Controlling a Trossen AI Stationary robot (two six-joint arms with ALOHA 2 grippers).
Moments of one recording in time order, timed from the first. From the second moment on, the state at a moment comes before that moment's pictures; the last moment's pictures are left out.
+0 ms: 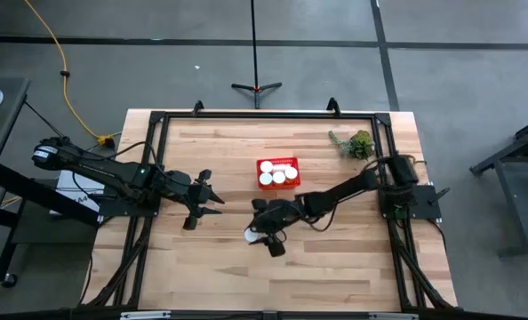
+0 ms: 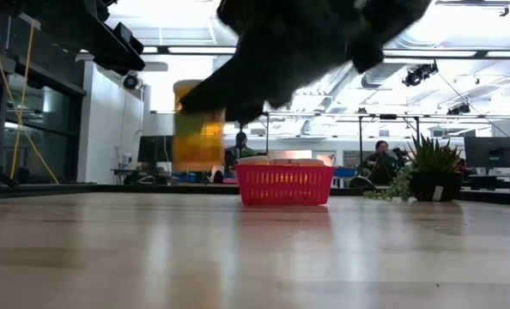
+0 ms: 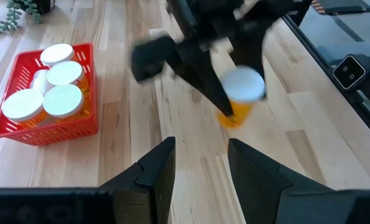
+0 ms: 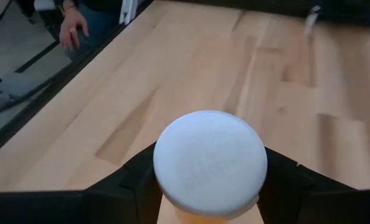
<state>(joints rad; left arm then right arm) -0.22 0.89 0.58 -0.24 -0.04 -0.03 0.21 1.99 1.14 0.37 -0.16 -0.02</state>
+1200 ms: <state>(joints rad) -0.22 0.89 0.58 -0.23 -0.12 -0.02 -0.39 1.68 1.14 -0.26 -0.15 -0.44</state>
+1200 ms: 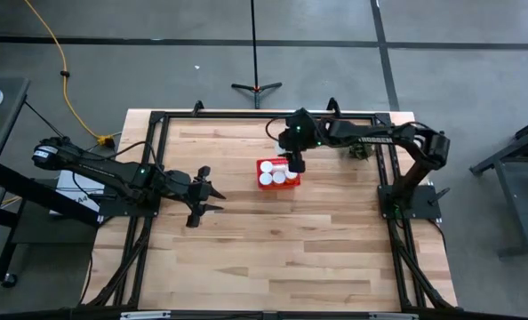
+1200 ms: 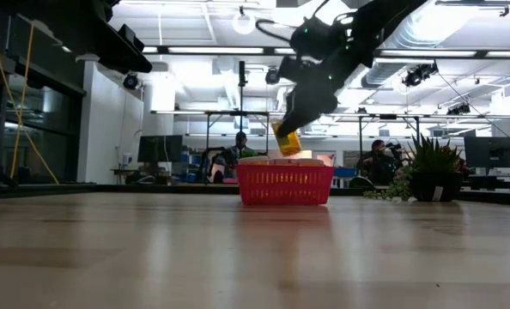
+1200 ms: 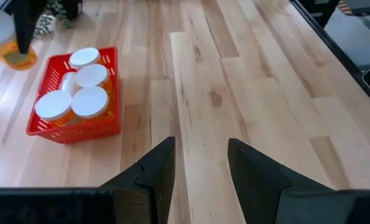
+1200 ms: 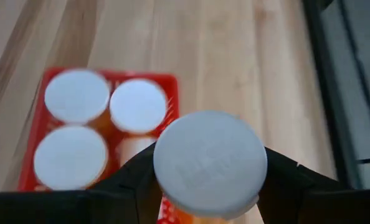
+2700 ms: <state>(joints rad) -0.22 0.89 0.58 -0.23 -0.13 -0.03 -0.35 1.71 1.14 -0.40 -0.11 -0.47</state>
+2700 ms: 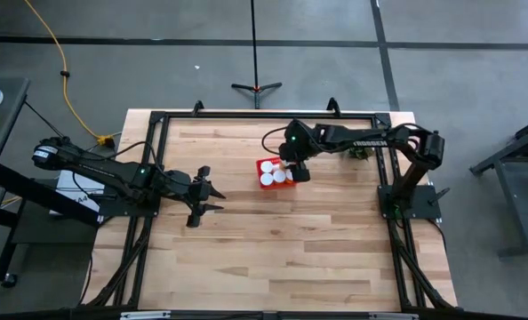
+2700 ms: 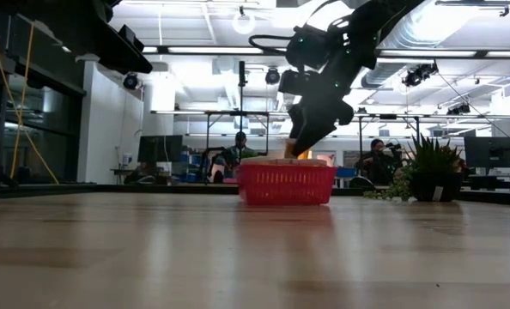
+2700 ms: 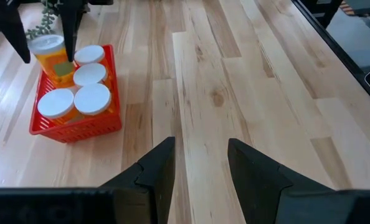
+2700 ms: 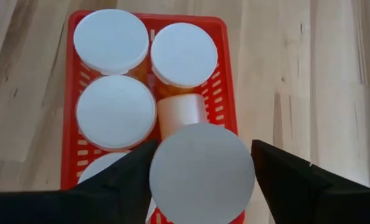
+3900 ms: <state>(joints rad) -0.22 0.89 0.58 -0.23 -0.15 -0.01 -0.35 1.71 1.37 -0.45 -0.28 -0.36</state>
